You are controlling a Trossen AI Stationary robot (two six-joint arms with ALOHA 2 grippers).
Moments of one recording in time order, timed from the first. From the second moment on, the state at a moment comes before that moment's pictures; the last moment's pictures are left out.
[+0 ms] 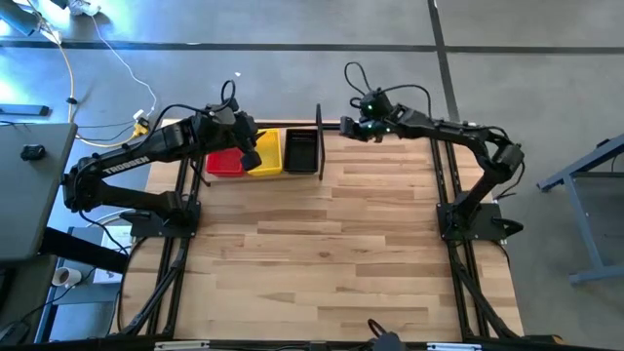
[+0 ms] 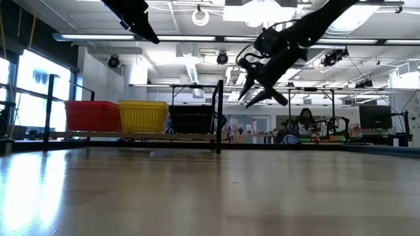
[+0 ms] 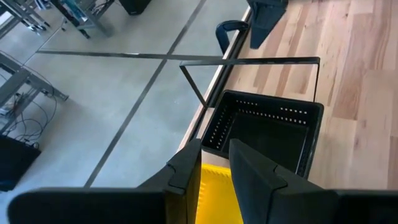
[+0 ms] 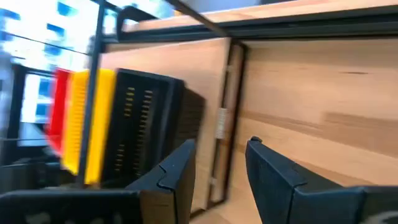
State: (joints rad) left arm 0.53 1.08 1.10 -0.58 -0.27 0.31; right arm -0.68 1.64 1.14 -0.27 -0.25 0.85
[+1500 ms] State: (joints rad) left arm 0.62 1.09 1.10 -0.51 -0.35 0.32; right arm -0.69 1.90 1.09 0.27 -0.24 1.04
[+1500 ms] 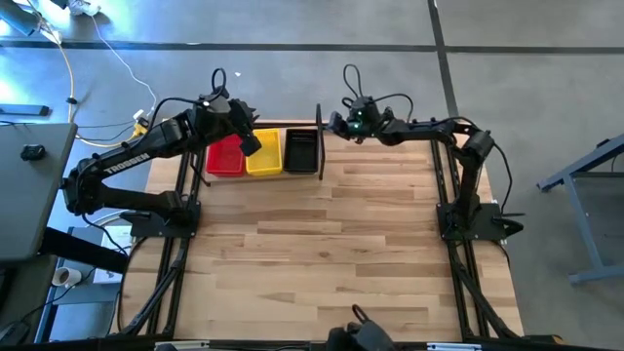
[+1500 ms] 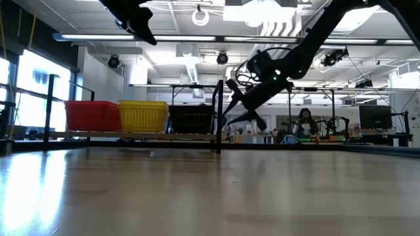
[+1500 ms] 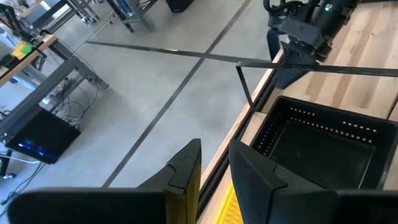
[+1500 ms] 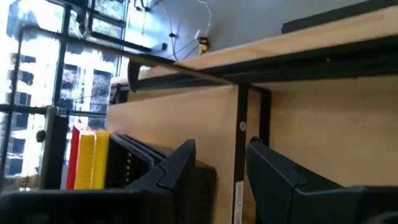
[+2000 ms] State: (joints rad) left arm 0.62 1.09 1.10 -0.50 -0.34 0.32; right arm -0.62 1.92 1.09 0.26 -0.23 1.04
